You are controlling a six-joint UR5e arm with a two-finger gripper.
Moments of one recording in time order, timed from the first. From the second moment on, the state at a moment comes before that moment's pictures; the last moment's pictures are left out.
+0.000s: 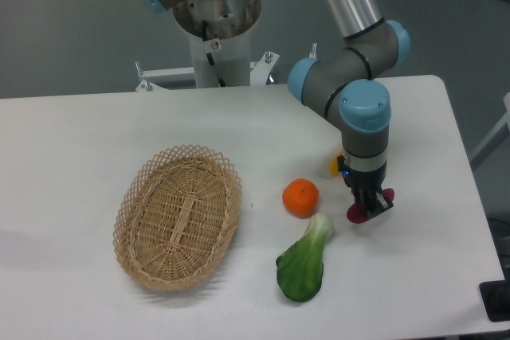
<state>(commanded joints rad) 2.64 -2.06 -1.77 -0.62 1.60 1.75</state>
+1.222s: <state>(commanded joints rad) 2.59 -1.89 -1.69 -0.65 1.60 1.56</state>
